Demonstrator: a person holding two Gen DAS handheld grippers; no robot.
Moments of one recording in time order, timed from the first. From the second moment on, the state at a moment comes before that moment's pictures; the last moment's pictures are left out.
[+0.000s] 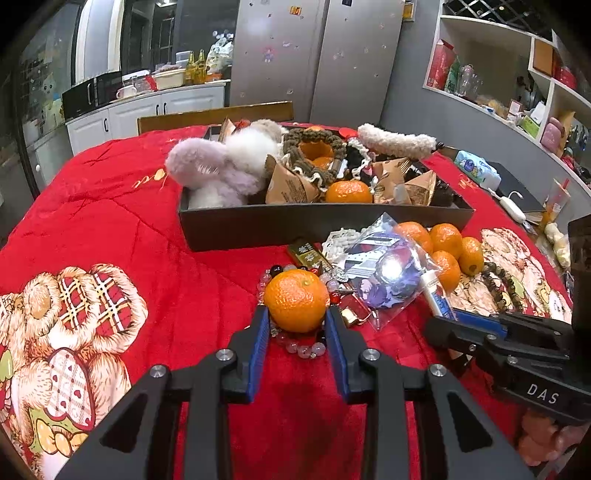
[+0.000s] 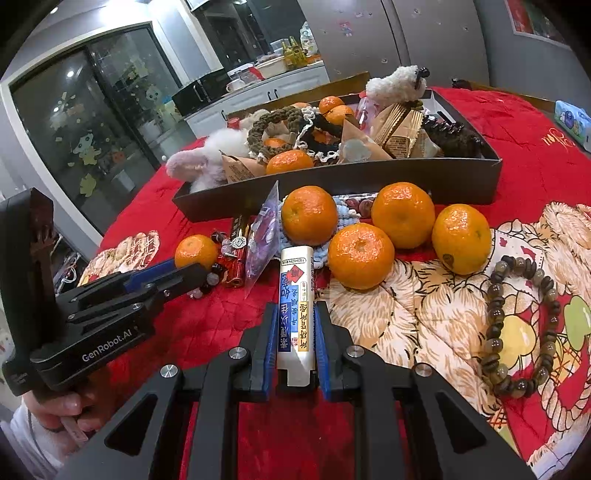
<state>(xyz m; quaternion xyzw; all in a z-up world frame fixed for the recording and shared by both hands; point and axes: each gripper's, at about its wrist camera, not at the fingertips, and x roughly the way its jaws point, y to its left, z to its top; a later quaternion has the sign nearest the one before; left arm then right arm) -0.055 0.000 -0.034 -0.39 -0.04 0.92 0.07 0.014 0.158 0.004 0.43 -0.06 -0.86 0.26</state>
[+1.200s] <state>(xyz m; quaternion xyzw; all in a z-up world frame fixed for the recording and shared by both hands) -0.002 0.018 0.001 -0.26 0.02 0.96 0.05 0.032 0.178 0.045 0.35 -0.05 -0.91 0.24</state>
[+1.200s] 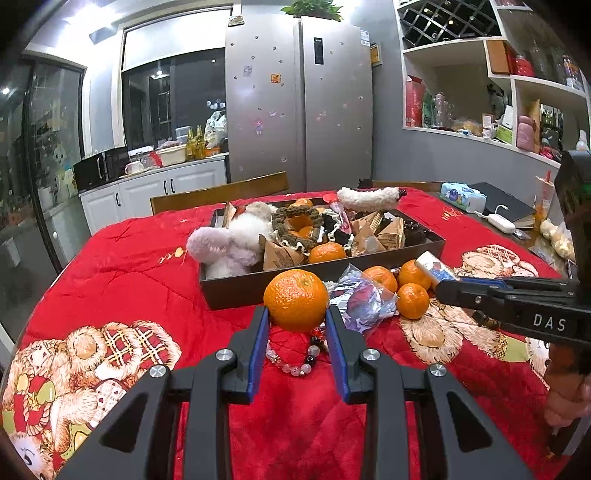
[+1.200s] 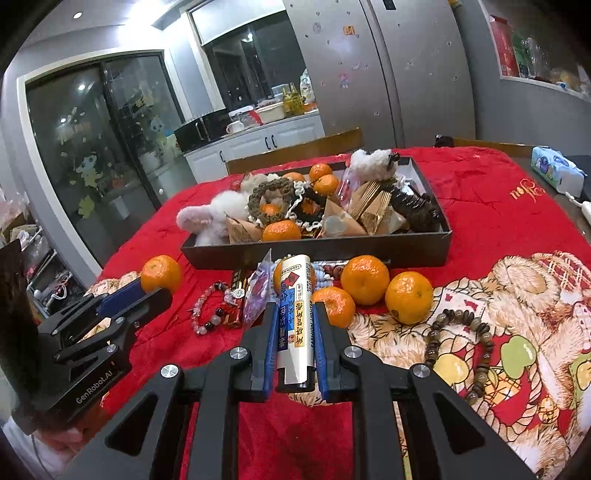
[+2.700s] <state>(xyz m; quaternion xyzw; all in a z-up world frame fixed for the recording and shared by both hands) -0.004 0.014 0.000 -0.26 0.02 0.96 0.05 0.030 0.181 0.041 0.35 -0.04 -0.90 0.24</state>
